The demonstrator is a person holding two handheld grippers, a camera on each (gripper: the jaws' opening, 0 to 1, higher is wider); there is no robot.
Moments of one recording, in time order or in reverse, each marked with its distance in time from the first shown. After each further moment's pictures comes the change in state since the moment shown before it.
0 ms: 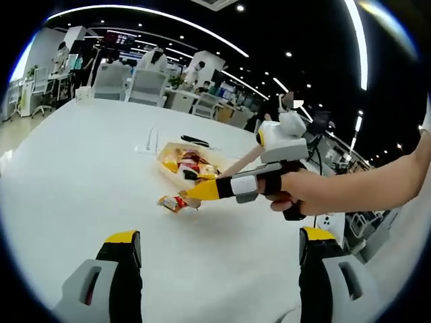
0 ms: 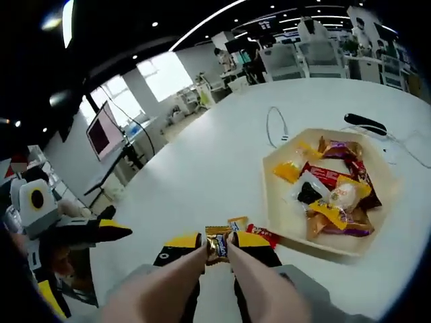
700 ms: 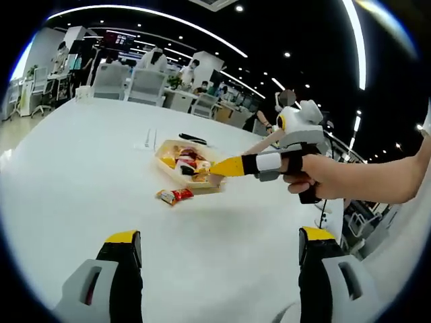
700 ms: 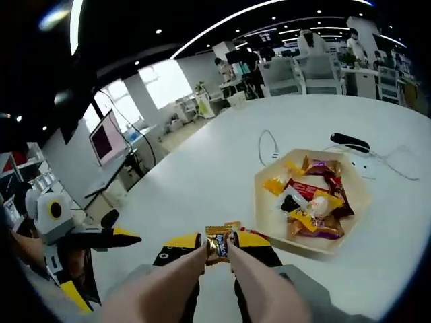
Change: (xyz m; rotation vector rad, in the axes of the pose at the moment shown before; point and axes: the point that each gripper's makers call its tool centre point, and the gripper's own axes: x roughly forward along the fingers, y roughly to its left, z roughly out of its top) left arm -0.009 -0.007 -0.012 -0.001 -0.006 -0.010; right arm -0.043 0.003 0.018 -0.040 -0.058 -0.034
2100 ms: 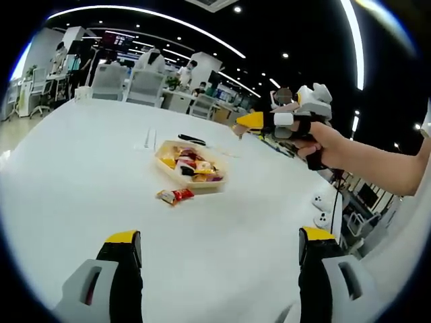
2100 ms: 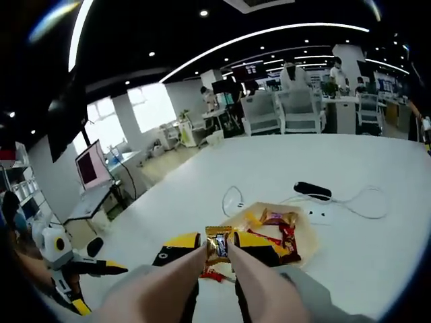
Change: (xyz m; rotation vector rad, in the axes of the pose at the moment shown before) left arm -0.004 0.004 -0.001 0.002 -0.004 -0.007; right arm -0.052 -0.041 0.078 -0.021 -0.190 -0.143
